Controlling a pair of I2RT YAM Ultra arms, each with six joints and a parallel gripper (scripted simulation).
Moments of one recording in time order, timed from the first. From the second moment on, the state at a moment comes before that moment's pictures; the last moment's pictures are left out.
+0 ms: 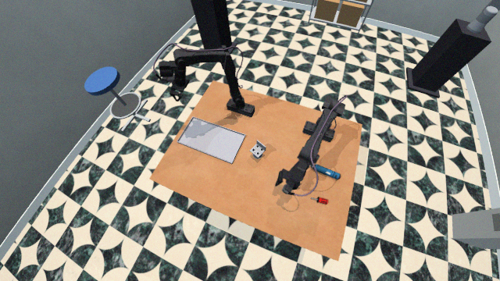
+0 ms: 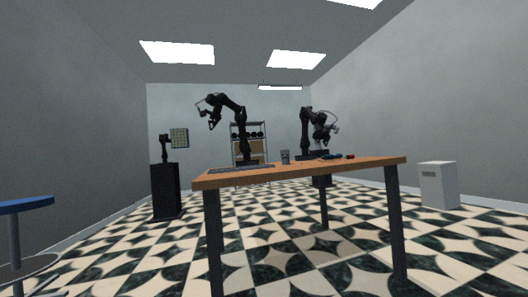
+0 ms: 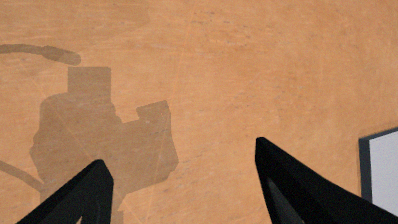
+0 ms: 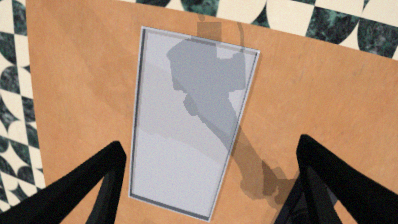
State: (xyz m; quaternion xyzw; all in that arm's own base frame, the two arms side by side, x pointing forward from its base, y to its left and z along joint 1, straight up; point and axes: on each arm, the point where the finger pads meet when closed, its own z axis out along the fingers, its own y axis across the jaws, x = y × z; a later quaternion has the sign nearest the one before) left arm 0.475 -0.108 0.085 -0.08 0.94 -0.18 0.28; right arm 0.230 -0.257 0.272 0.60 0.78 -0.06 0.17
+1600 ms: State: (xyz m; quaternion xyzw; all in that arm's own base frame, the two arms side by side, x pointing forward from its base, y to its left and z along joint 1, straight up) left arm 0.269 0.110 0.037 -0.67 0.74 -0.02 0.02; right arm 0.230 -0.257 0.272 0.60 0.78 -0.06 0.17
